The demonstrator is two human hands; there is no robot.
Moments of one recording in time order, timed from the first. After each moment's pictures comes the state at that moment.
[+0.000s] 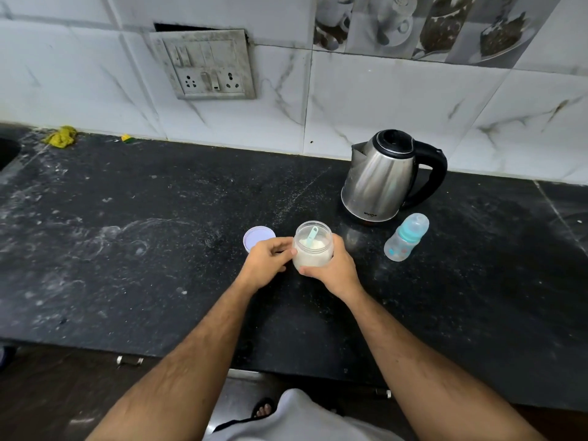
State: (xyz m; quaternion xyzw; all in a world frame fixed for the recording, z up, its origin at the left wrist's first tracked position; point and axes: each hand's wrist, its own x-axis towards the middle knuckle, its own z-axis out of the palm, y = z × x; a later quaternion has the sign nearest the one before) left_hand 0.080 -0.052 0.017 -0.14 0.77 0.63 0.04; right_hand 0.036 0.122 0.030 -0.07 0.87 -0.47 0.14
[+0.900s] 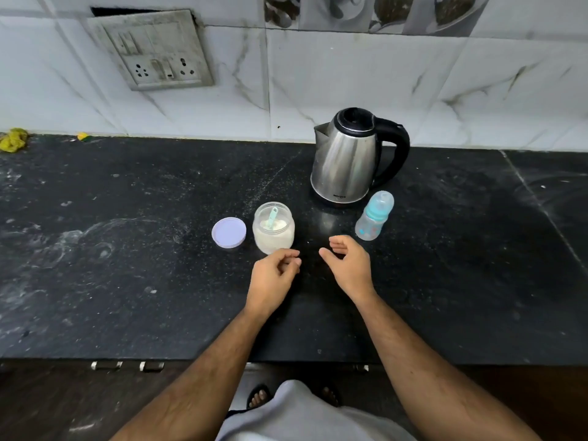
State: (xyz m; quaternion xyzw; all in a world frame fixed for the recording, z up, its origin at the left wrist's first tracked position) left_hand 0.107 0.036 0.003 -0.15 0.78 0.60 -0.04; right_hand 0.037 0.198 0.010 -0.01 0.88 -0.48 0.04
